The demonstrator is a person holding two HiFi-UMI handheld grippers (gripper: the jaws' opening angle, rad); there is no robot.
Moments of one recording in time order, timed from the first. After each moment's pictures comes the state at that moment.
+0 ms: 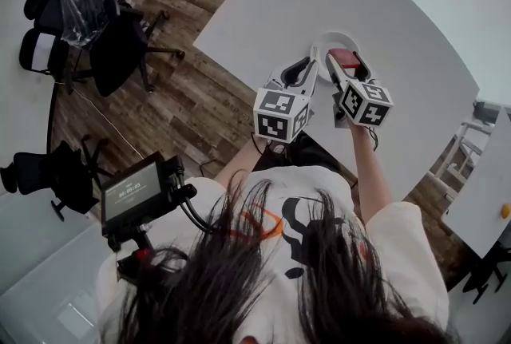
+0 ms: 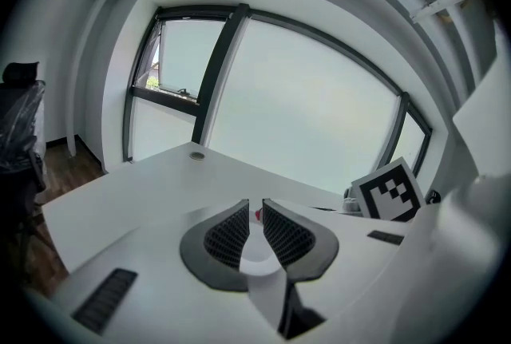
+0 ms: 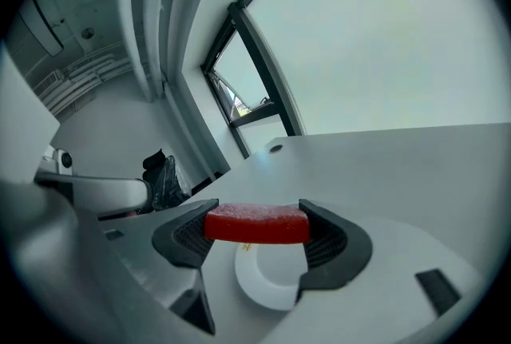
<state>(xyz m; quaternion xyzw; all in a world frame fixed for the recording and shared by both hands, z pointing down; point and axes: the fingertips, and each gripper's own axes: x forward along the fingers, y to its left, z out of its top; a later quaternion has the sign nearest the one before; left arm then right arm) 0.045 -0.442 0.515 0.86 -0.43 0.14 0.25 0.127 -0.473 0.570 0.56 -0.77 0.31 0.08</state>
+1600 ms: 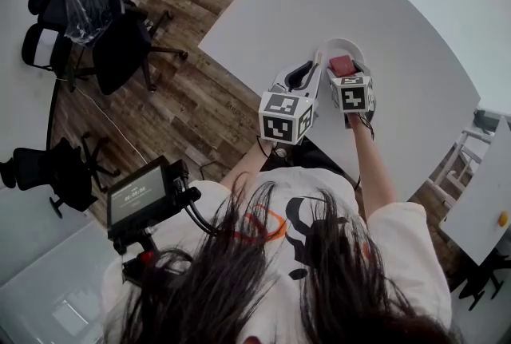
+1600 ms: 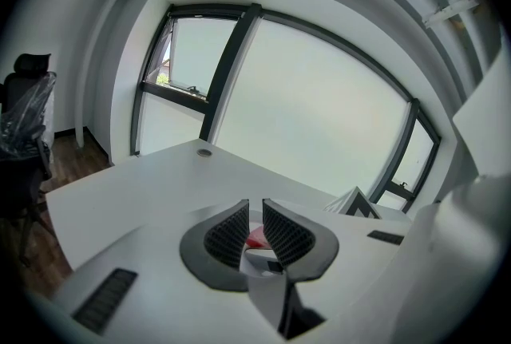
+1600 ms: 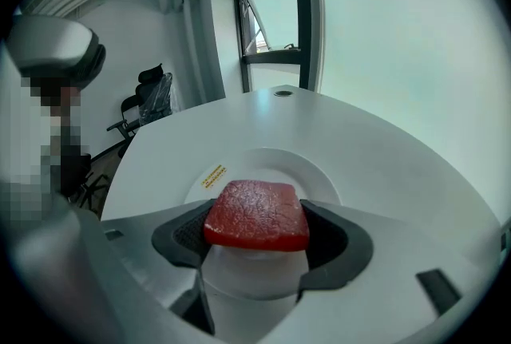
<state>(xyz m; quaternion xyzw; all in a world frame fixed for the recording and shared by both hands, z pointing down) 0.037 -0.448 0.521 0.84 -0.45 0.13 0.28 0.119 -0.474 0.662 0.50 -0.75 0.26 0.35</state>
